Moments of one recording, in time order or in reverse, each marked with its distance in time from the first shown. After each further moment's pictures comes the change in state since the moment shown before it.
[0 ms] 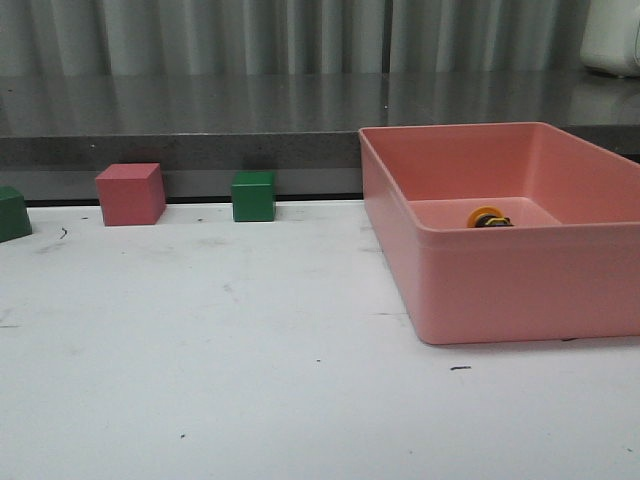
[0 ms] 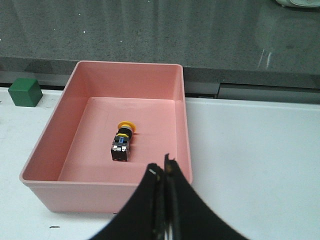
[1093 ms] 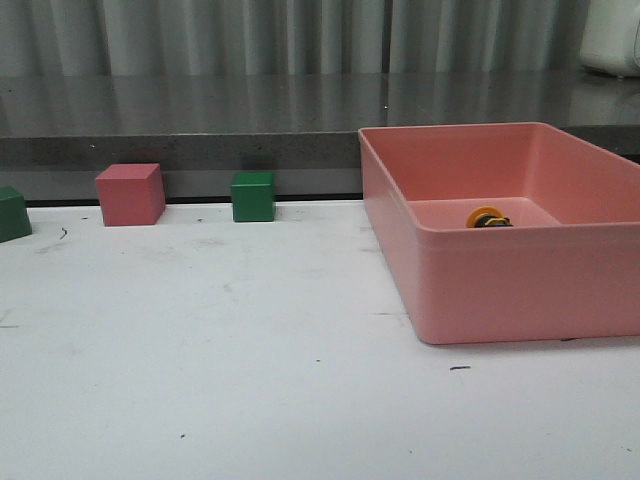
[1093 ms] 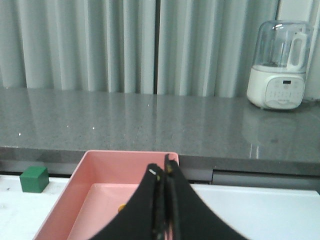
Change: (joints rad) left arm 0.000 -0.339 0.101 0.000 -0.190 0.000; right arm 0.000 -0.277 0.088 0.000 -0.175 0.000
